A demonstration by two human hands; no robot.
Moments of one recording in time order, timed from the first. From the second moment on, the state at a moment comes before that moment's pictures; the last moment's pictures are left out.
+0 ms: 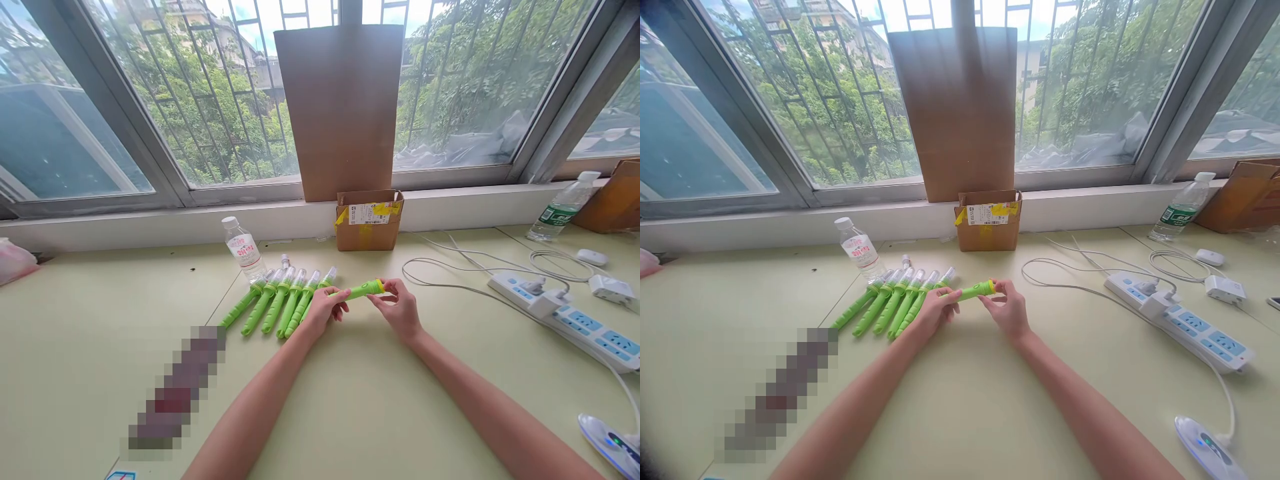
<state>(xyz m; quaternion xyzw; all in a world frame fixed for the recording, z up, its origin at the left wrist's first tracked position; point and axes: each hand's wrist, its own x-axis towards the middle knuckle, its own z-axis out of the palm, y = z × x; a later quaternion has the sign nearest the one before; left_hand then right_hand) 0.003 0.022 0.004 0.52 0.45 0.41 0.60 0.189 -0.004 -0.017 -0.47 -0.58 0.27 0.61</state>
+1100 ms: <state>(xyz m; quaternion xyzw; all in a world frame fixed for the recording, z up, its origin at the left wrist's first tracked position) 0.011 0.016 0.002 0.66 0.48 0.45 0.37 0.194 0.001 -0.020 -0.47 -0.52 0.36 0.61</state>
